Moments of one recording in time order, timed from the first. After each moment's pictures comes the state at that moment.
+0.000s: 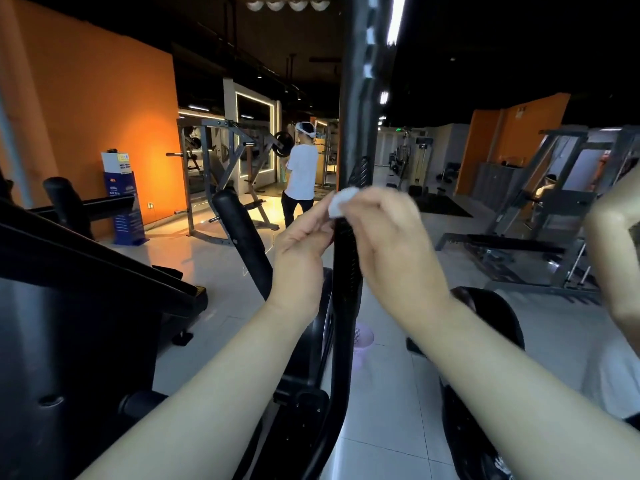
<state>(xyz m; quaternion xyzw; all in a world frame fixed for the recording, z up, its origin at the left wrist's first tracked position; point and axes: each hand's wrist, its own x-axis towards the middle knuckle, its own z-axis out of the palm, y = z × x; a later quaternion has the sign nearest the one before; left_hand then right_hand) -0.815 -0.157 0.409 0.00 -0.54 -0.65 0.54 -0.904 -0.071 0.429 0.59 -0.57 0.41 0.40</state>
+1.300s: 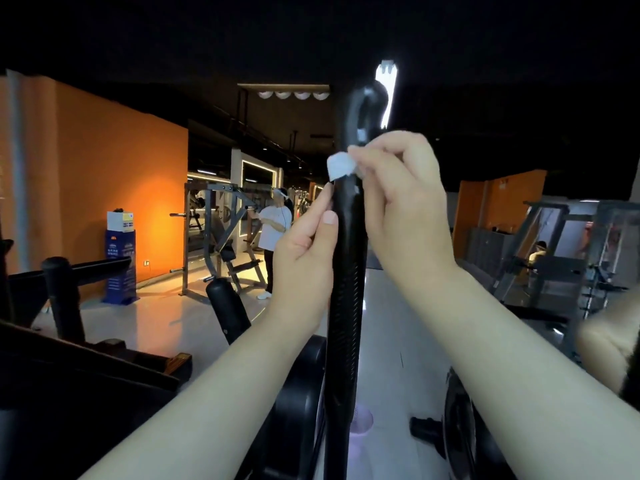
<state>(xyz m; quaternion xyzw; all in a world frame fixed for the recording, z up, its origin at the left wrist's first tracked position) -0.828 -0.165 0.508 -0.03 -0.61 -0.49 0.62 -0.915 -0.094 0.571 0.57 -0.44 0.47 0.50</state>
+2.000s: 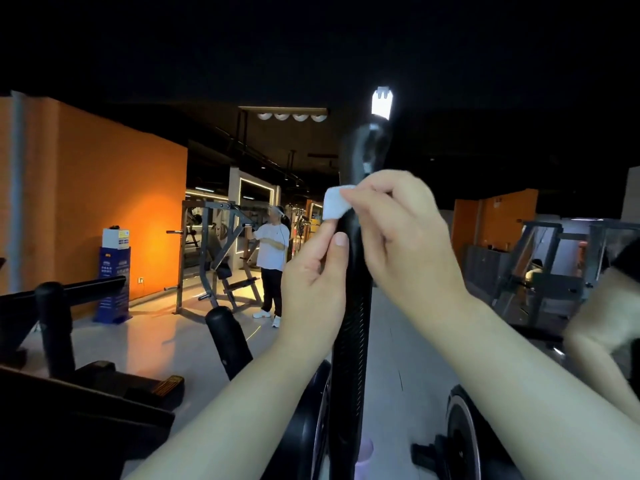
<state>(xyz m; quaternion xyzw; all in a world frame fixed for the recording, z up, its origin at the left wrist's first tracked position) -0.835 -0.166 0.515 -0.03 -0.62 -0.45 0.64 -0.916 -0.089 0.573 0.60 -0.45 0.40 0.53</state>
